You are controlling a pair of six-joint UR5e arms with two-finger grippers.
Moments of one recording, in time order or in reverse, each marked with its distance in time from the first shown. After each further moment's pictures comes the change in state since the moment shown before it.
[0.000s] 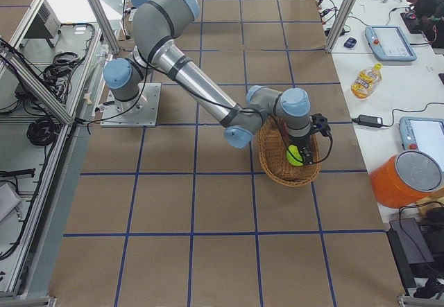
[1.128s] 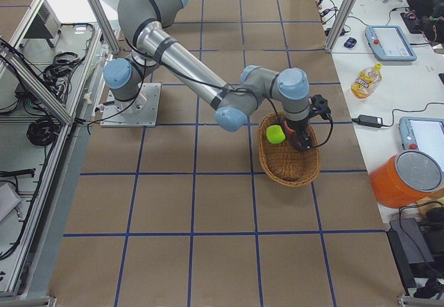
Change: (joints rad) left arm 0.007 0.147 -0.293 0.249 -0.060 -0.170; right arm 0.112 -0.286 -0.008 0.418 0.032 0.112
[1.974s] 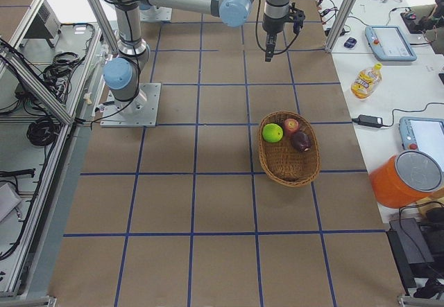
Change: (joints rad) left arm 0.008 -0.074 0.286 -0.188 0.079 0.080; right arm 0.336 -0.161 0.053 0.274 -0.132 0.764
